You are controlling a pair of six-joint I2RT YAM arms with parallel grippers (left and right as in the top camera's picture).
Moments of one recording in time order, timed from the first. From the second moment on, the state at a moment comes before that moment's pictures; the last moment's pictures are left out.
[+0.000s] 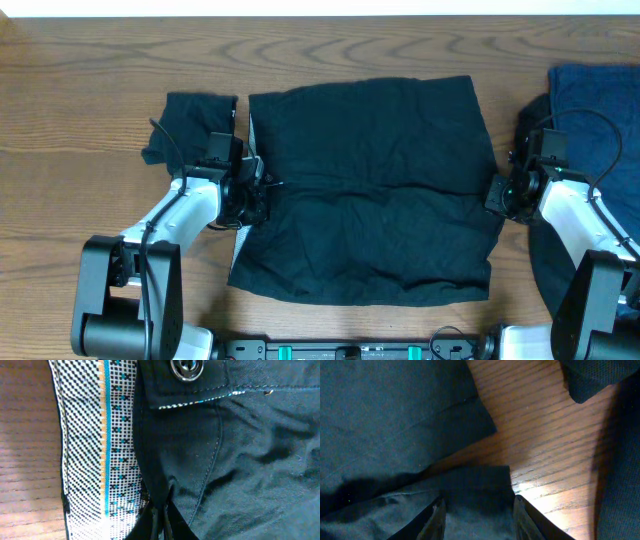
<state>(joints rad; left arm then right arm) -0.14 1.65 0.82 -0.59 0.30 -0.18 -0.18 1.58 0.84 -0.61 -0.04 0.20</state>
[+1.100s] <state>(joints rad) -0.14 1.57 0.85 -0.75 0.10 -0.33 -0.18 1.58 0.84 -0.61 -0.04 0.20</state>
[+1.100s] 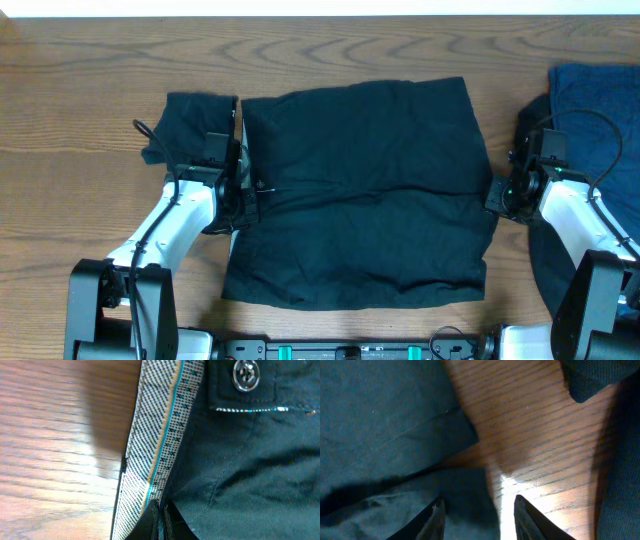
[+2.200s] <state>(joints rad) -0.14 1.45 0.93 -0.79 0.13 -0.38 -0.29 1.51 0.85 -0.65 -0.43 -0.01</state>
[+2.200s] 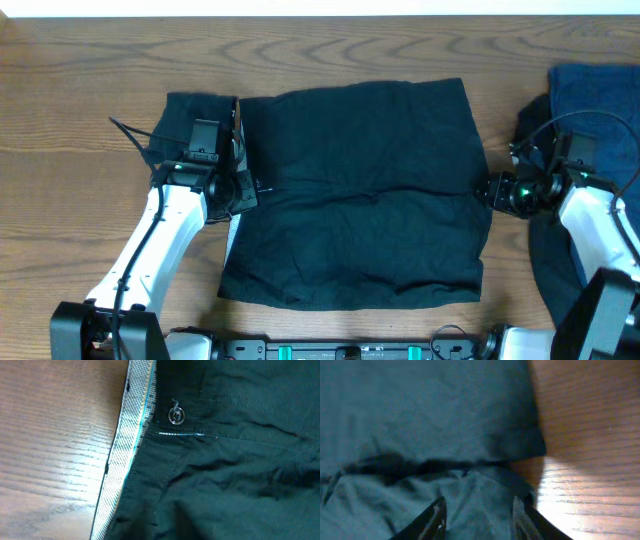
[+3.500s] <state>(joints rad) -0.16 1.77 0.92 -0.34 0.21 -0.35 -0.10 1.76 0.89 -0.33 -0.23 0.10</state>
